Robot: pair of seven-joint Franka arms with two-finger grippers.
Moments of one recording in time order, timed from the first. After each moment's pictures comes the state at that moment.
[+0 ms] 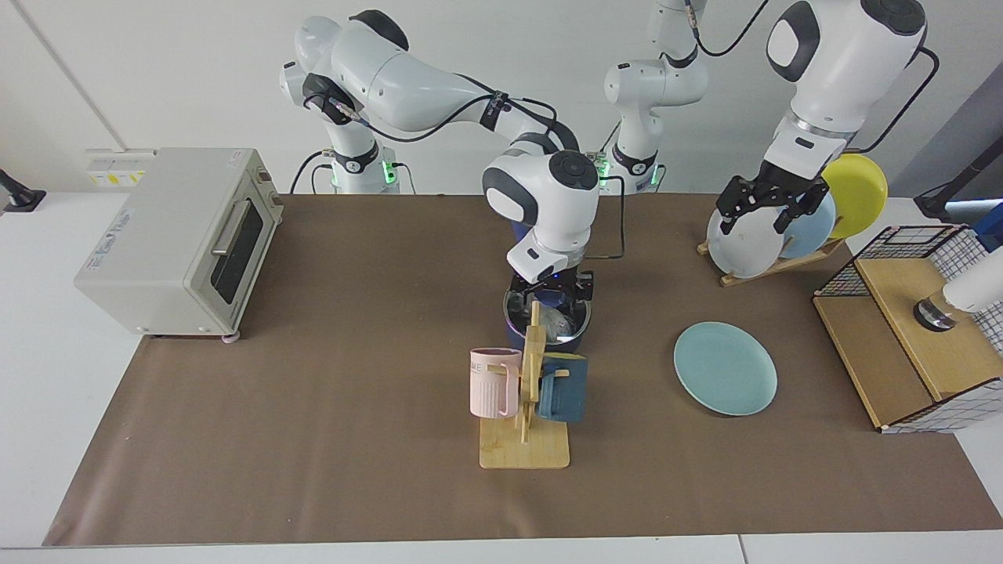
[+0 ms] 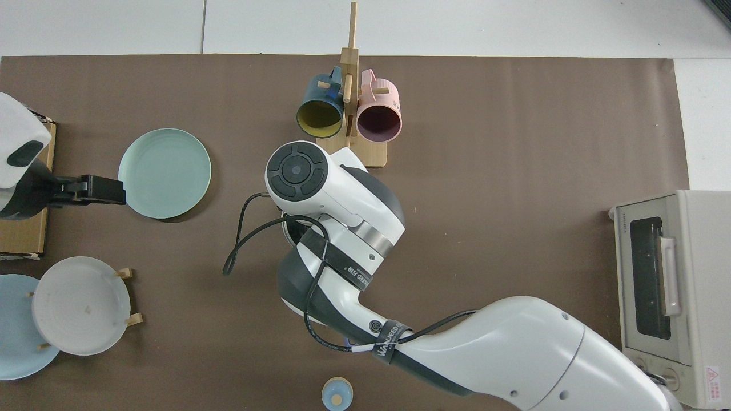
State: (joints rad) left arm 0.02 -0.05 -0.05 -1.73 -0.04 1.74 -0.02; right arm 0.24 0.79 0.67 -1.18 -0.48 1.81 1.06
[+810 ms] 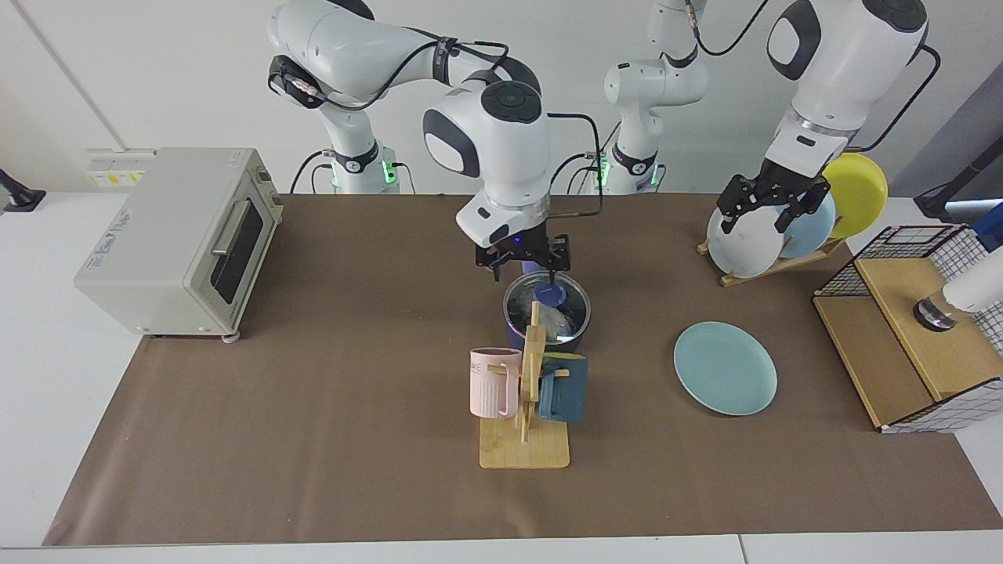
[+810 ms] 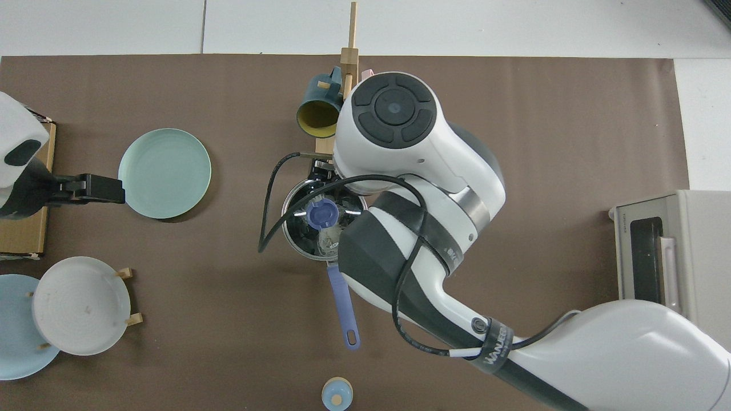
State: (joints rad) left arm 0.02 -0.05 -0.05 -1.72 -0.04 1.74 -0.02; right arm -0.04 0.69 0.93 -1.16 -0.49 1.70 0.97
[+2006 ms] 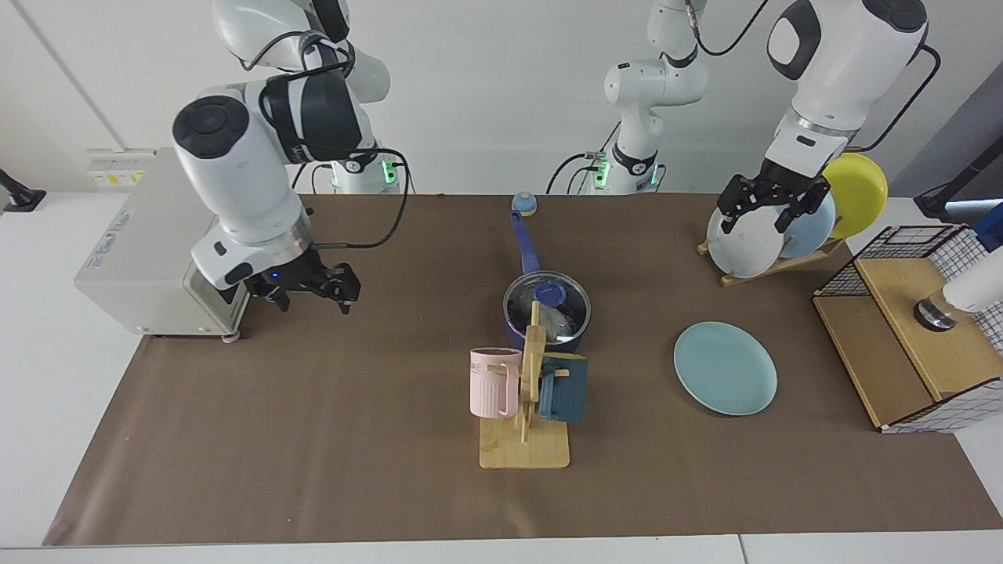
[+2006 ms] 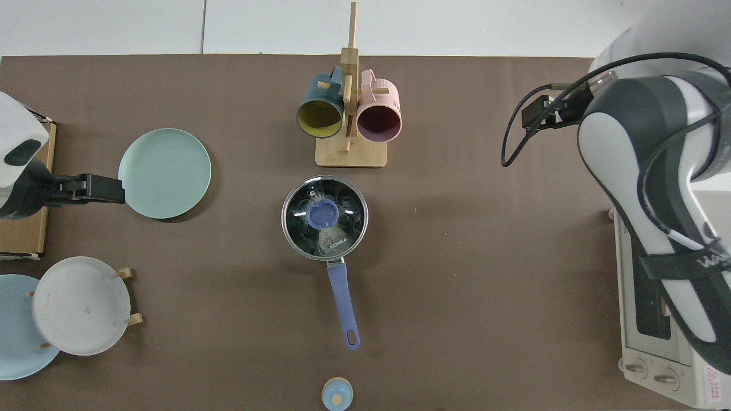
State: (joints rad) left arm 0.02 -0.05 -0.05 -1.72 -0.04 1.74 -0.02; right arm -0.08 0.45 0.23 -1.16 -0.11 1.58 0.22
